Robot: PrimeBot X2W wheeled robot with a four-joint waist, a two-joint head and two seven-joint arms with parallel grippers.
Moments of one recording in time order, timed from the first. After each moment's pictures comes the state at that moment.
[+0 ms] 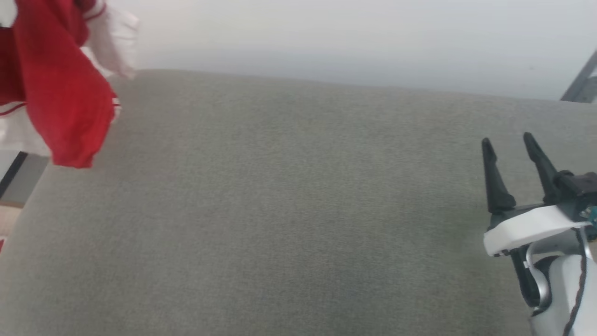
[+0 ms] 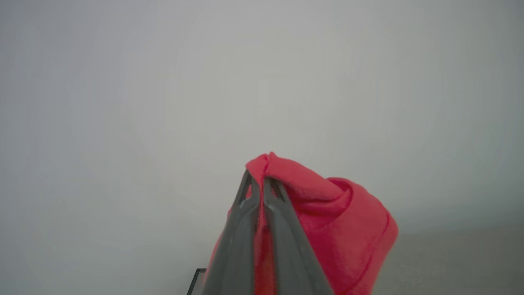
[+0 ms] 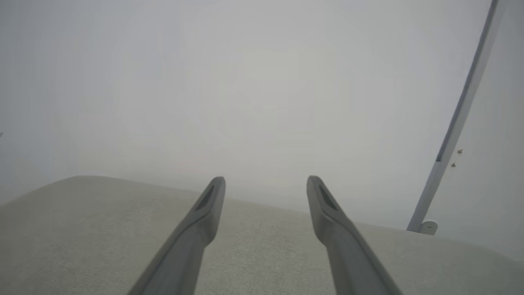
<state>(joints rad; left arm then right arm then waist) -1.18 0.60 -0.25 0.57 -0.46 -0.12 0.38 -0.24 -0.14 -0.07 0.12 0.14 0.13 -0.13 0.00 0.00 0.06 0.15</state>
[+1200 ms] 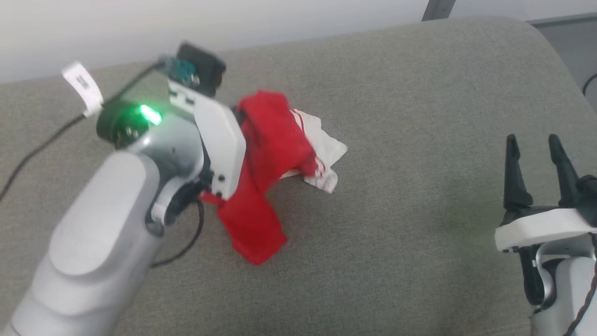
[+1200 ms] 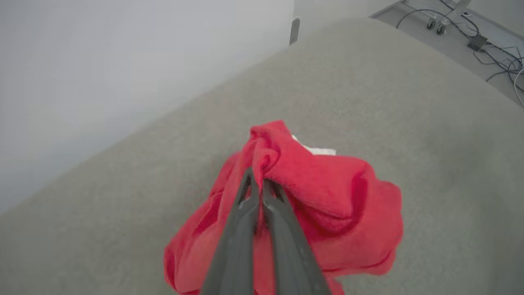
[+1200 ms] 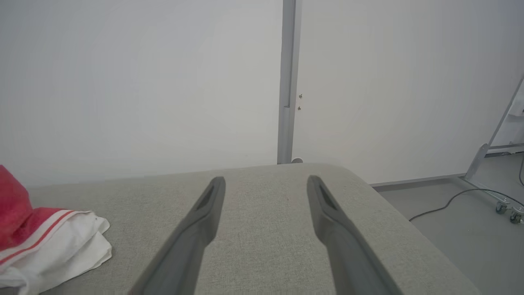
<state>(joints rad) -0.75 0.39 -0.49 0.08 -0.58 0.04 0.69 -0.25 -0.07 -0.19 0.16 0.12 0.13 -0.20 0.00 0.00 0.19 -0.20</state>
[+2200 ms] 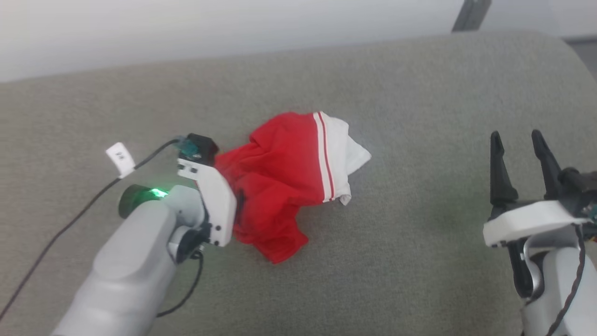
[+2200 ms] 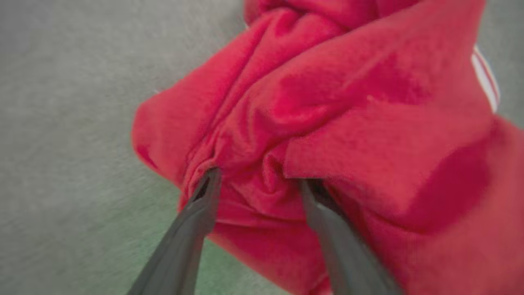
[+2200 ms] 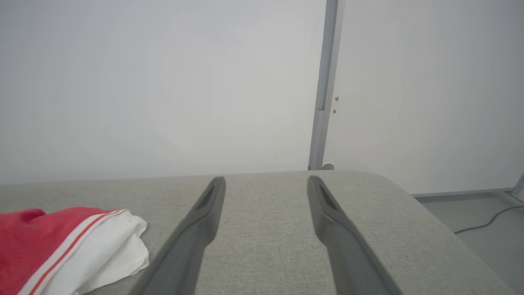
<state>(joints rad) -0.69 0.27 -0.55 0.69 -0.63 -0.06 0.49 -0.31 -0.08 -0.15 0.25 0.11 0.13 -0.22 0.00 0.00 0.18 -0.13</state>
